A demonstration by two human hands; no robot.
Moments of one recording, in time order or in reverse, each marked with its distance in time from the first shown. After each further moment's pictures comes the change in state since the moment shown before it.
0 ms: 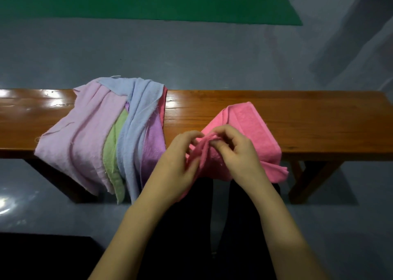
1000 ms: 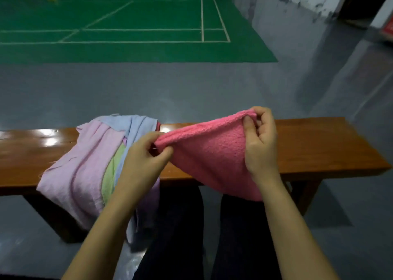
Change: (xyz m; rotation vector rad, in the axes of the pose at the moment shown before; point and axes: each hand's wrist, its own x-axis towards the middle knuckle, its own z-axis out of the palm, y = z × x) left_hand 0.026 0.060 -0.054 -0.081 0.279 0.008; right_hand 0.016 -0.058 -0.059 0.078 0.498 -0.213
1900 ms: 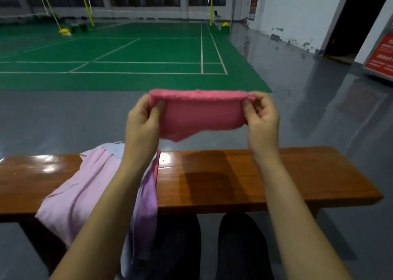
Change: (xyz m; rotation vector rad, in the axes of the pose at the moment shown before) left_hand 0.085 0.062 -0.008 -0.236 0.242 0.144; right_hand 0.078 -0.052 0.002 0.165 0.006 -0.006
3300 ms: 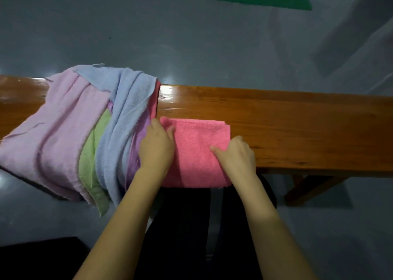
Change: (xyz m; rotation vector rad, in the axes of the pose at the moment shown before) left_hand -0.082 -0.221 0.019 0.951 -0.281 -0.609; right_hand -0.091 0.202 0.036 -1.163 -0.503 0.814
